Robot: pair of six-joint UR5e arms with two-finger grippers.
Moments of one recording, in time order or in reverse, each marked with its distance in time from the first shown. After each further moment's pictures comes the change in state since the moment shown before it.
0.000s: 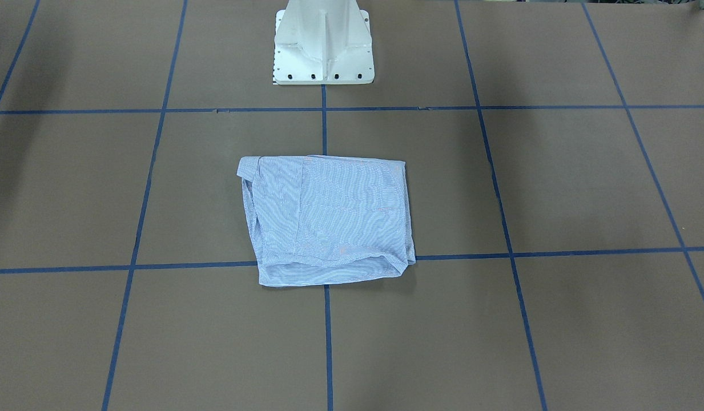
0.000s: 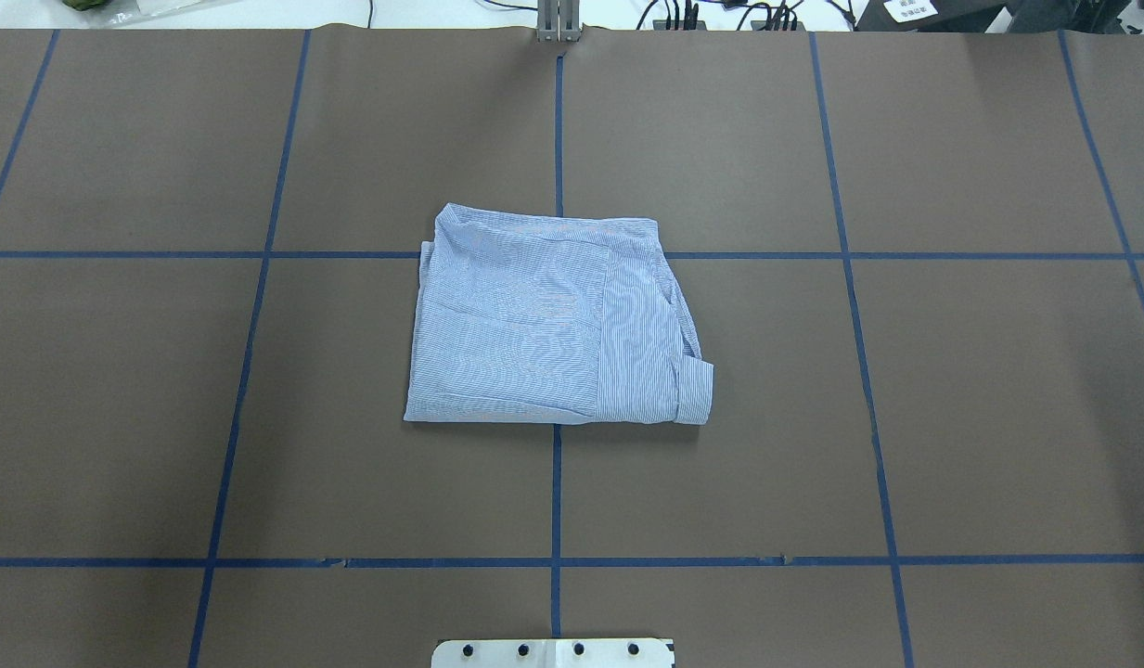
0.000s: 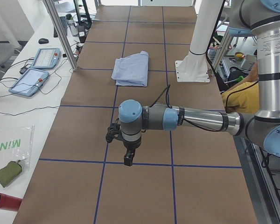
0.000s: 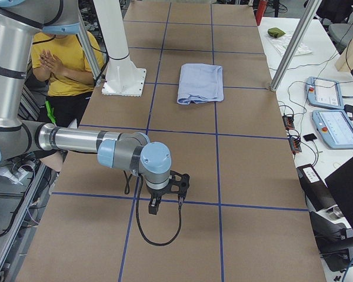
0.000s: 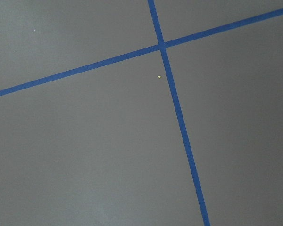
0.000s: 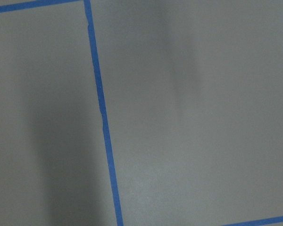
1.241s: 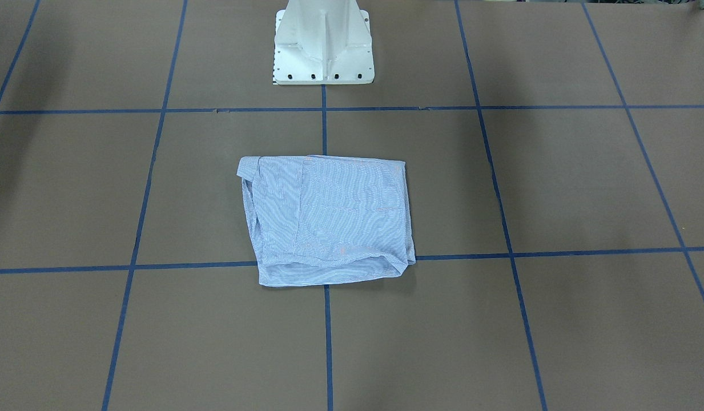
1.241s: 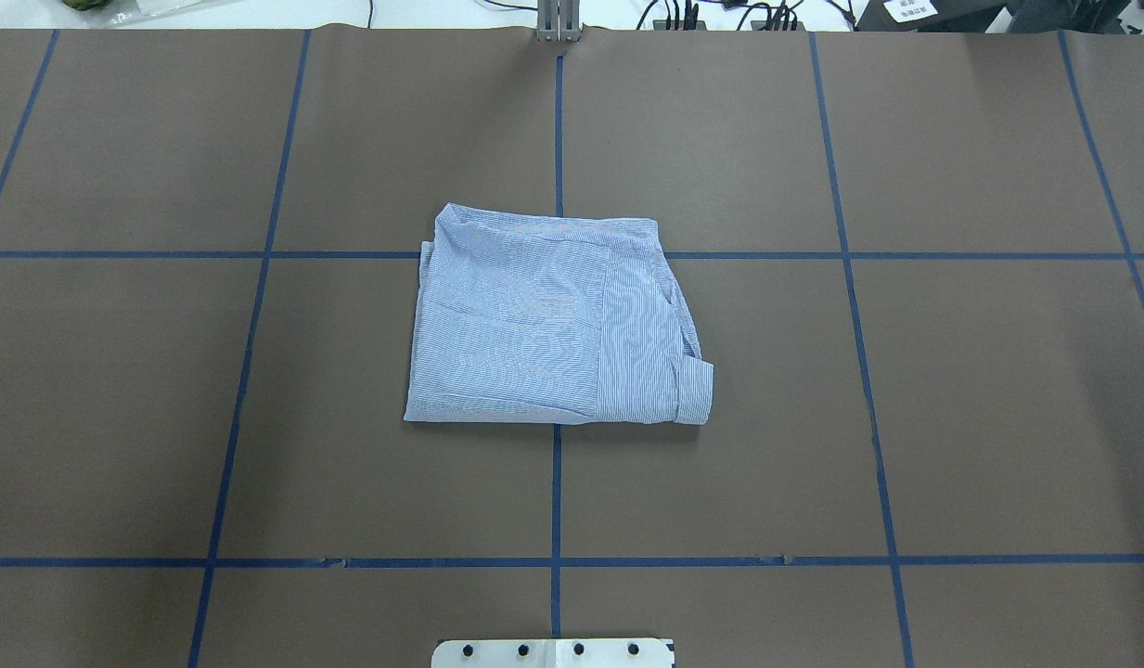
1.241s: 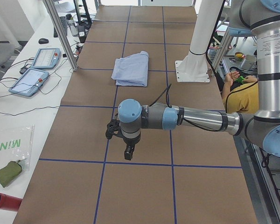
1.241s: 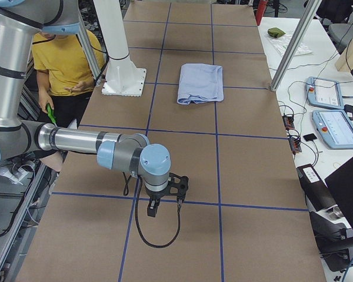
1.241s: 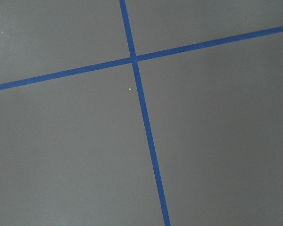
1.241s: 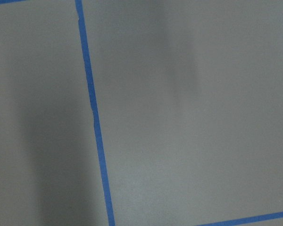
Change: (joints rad) left arm 0.001 -0.003 -0.009 -0.009 -0.091 -0.027; right arm 0.000 -0.003 -0.010 0.001 -0.020 -0.009
